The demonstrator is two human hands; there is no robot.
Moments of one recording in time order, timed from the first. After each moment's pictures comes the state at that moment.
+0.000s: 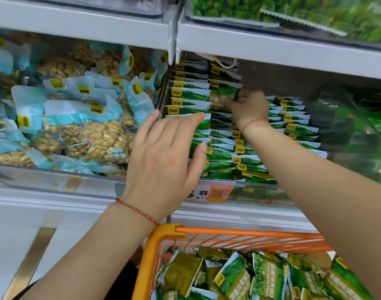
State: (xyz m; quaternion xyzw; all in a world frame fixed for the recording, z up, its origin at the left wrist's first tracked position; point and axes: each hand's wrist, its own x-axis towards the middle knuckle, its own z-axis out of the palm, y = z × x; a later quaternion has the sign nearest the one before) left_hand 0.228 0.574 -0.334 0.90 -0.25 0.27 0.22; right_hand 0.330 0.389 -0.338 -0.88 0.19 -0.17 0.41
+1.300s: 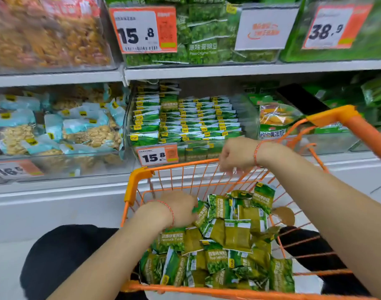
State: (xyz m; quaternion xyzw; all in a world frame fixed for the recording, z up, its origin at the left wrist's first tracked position) left_hand 0.083 0.524 -0.337 0.88 -0.37 -0.29 -0.05; right_hand 0.088 0.340 -0.260 -0.95 0.04 0.25 0.18
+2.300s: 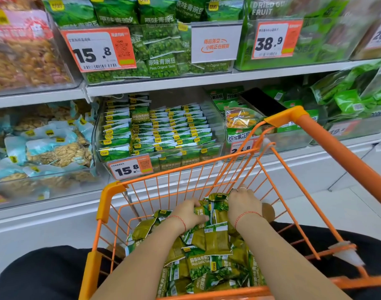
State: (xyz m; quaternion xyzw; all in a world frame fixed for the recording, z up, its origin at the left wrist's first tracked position) left_hand 0.080 0.455 -0.430 0.89 -0.23 -0.31 0.25; right_hand -0.005 0.329 -0.361 -0.95 0.28 0.16 0.01
